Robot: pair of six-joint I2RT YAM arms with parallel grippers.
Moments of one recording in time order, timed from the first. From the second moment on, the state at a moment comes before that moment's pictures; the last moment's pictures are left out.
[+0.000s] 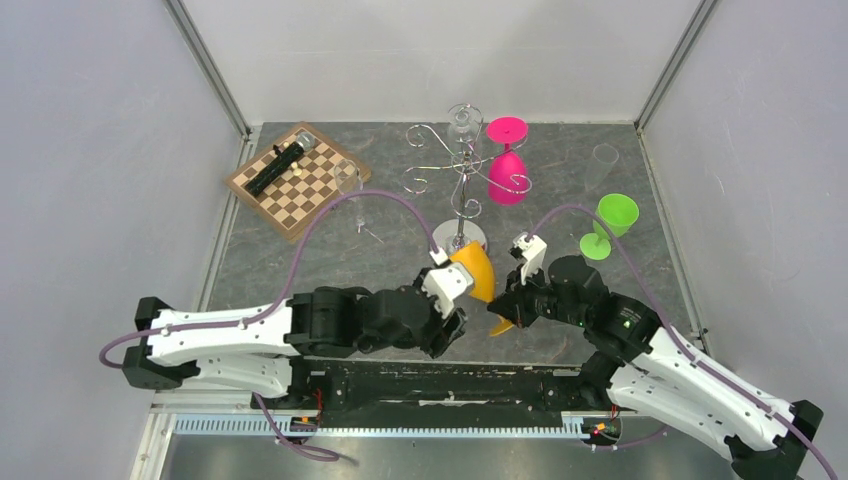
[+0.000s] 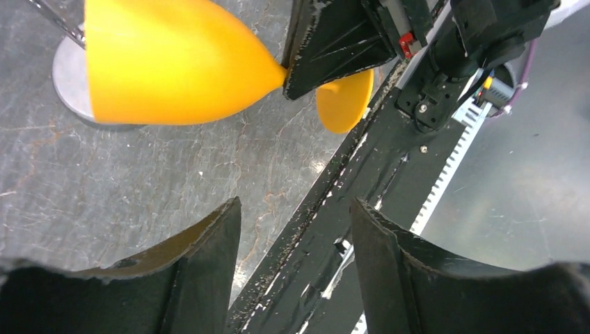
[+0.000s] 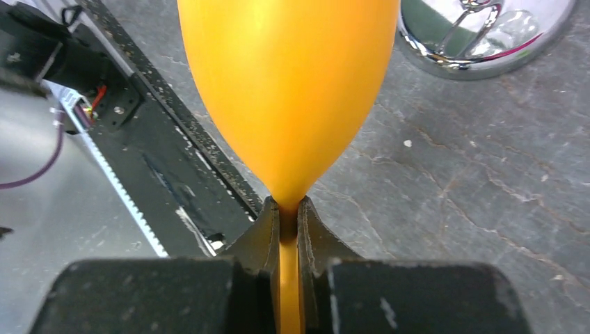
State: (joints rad) left arm -1.51 1.13 1.14 -0.62 -0.40 -0.32; right arm 0.83 0.64 0.63 -0.49 -0.17 0.34
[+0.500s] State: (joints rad) left arm -1.22 0.99 1.02 -0.55 -0.14 -0.49; right arm 0.83 0.72 0.71 -0.51 -0.03 0.01
